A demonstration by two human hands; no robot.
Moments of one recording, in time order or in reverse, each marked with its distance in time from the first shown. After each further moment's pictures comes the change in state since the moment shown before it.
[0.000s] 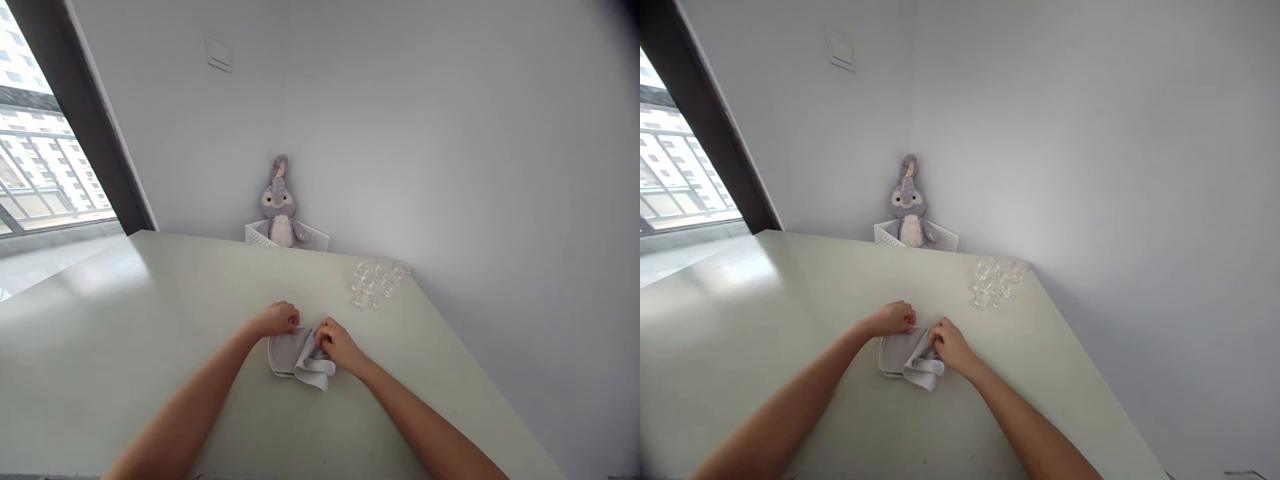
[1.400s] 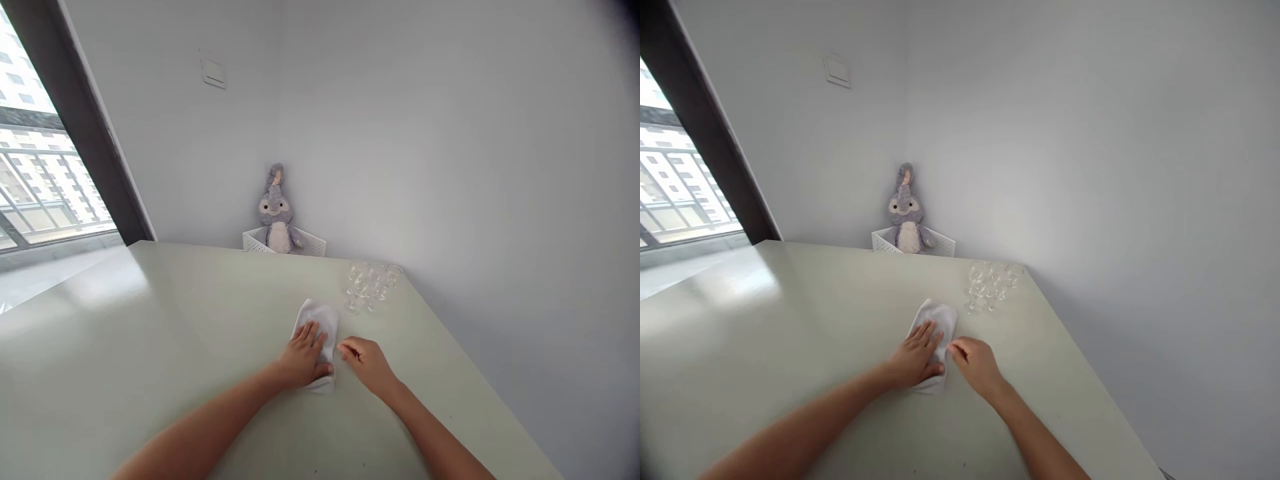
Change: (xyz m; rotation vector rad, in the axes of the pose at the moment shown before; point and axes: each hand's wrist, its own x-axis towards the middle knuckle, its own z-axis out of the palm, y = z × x) left_hand -0.003 0.066 0.079 0.207 0.218 0.107; right_hand -0.050 -0.009 -0.047 -0.154 0.159 0.035
